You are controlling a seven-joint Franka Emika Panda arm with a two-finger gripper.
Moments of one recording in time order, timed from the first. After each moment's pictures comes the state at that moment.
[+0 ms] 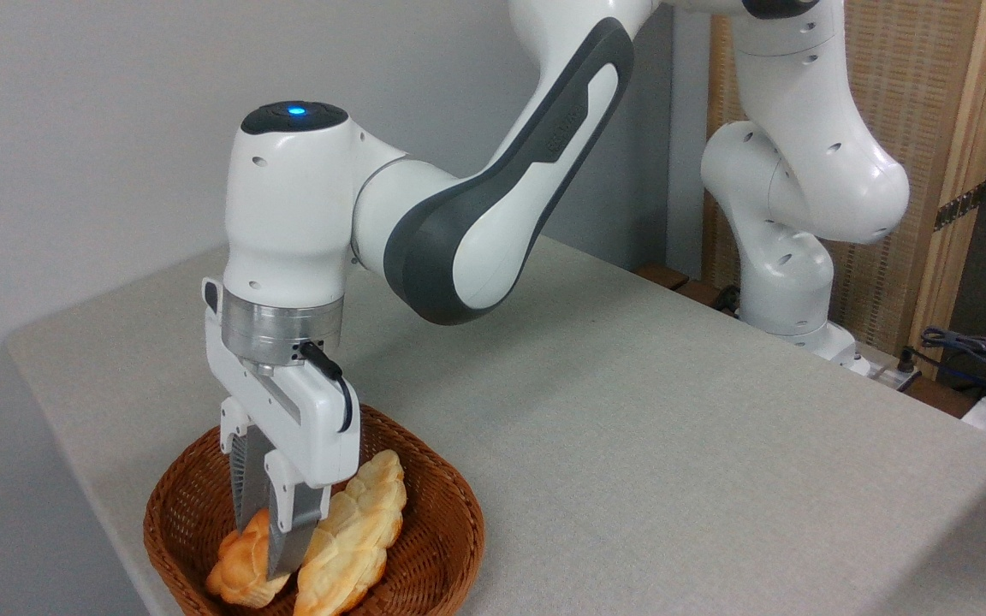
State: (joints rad) arm -0.02 0.26 -0.02 -1.84 -0.05 2.44 0.77
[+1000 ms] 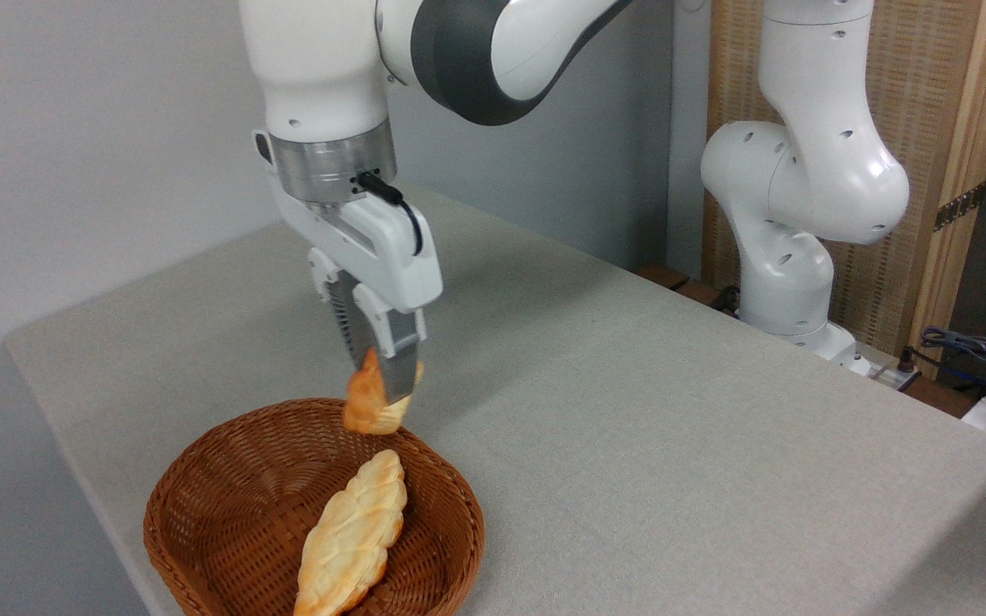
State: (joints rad) arm -0.03 -0.01 -0.03 -1.84 -0.08 1.82 0.76
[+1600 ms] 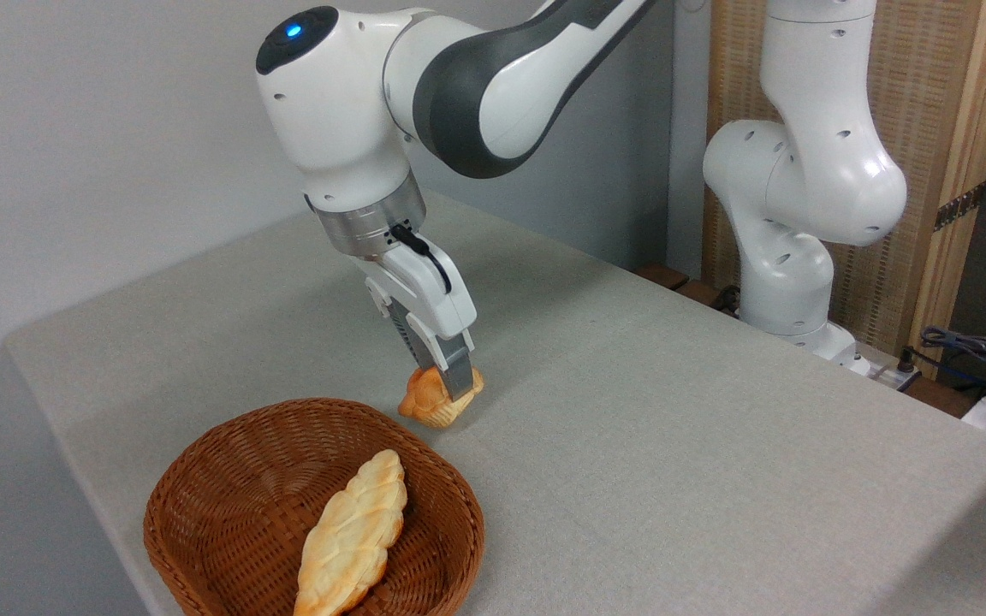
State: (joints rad) arm -0.10 -0.03 -0.04 -2.00 -0.08 1.78 0.74
